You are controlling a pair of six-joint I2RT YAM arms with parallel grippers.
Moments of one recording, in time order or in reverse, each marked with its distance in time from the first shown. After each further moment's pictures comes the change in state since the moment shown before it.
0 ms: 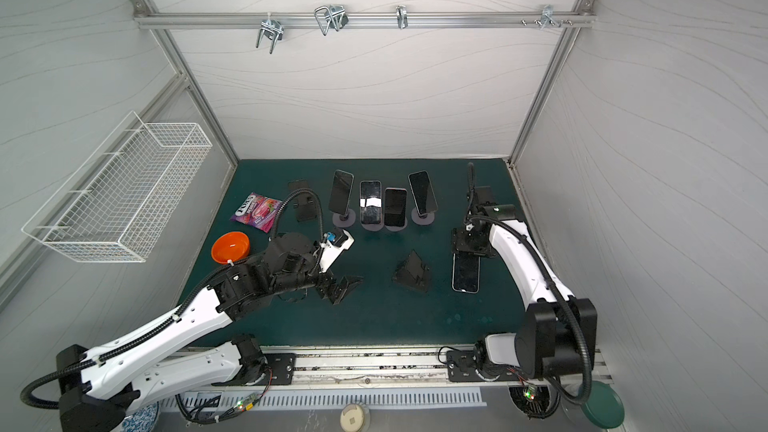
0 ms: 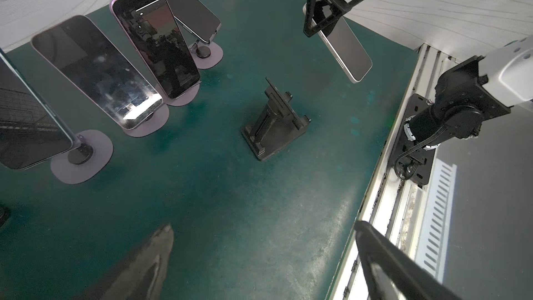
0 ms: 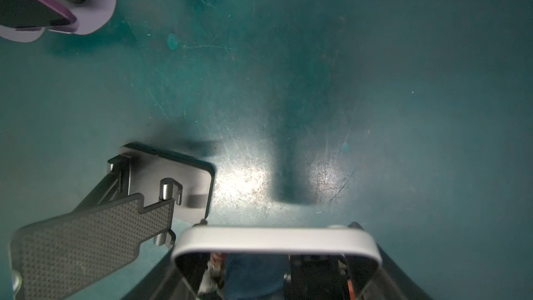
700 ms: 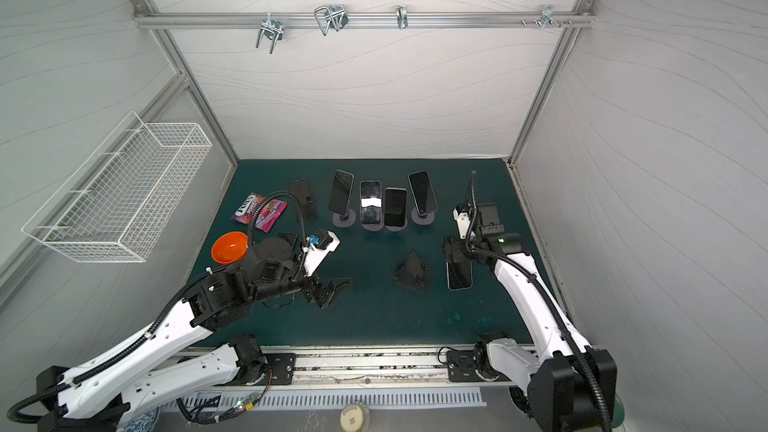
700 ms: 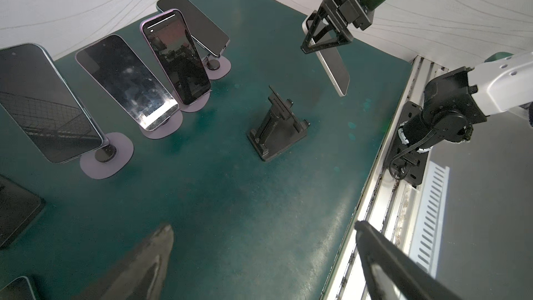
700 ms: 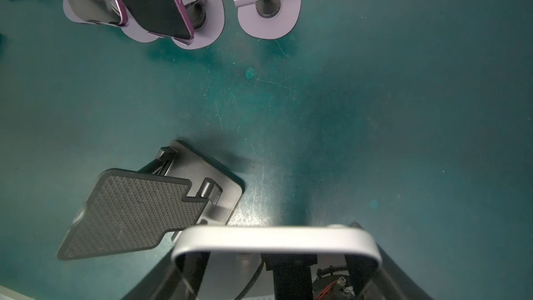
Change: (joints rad) left arm 0.000 -0.142 0.003 -0.081 -0.032 0.000; right arm 0.060 -0.280 -0.225 0.262 -0.088 -0.175
